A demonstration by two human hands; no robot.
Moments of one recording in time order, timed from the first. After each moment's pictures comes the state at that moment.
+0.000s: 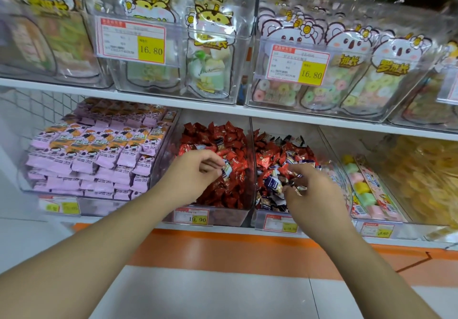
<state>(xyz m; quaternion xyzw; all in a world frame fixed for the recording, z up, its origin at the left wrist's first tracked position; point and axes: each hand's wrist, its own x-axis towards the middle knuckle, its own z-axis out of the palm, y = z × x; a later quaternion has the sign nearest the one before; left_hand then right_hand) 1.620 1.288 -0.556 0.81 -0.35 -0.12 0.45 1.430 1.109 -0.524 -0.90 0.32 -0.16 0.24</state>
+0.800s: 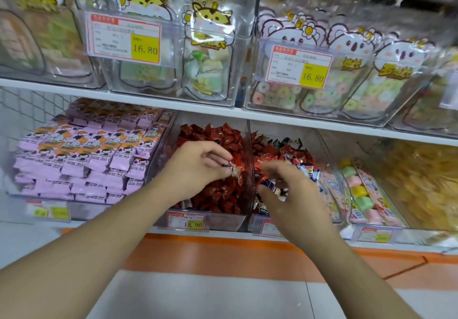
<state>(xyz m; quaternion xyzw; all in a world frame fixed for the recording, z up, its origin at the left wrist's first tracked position) 1.623 1.275 -0.538 0.76 -0.33 -0.18 0.54 1.447 1.127 -0.526 -0.91 0.20 -0.21 0.30</state>
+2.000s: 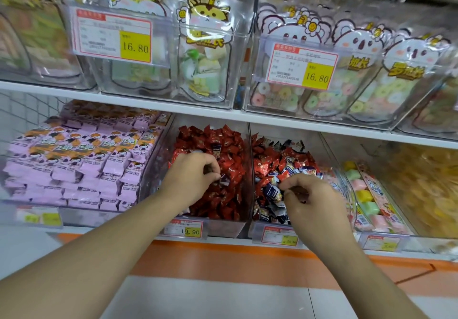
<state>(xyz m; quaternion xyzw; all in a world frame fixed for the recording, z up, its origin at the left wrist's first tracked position) 1.645 1.258 -0.582 0.86 -0.37 0.00 0.35 1.440 1.097 -0.539 -0.89 0.30 -0.22 0.28</state>
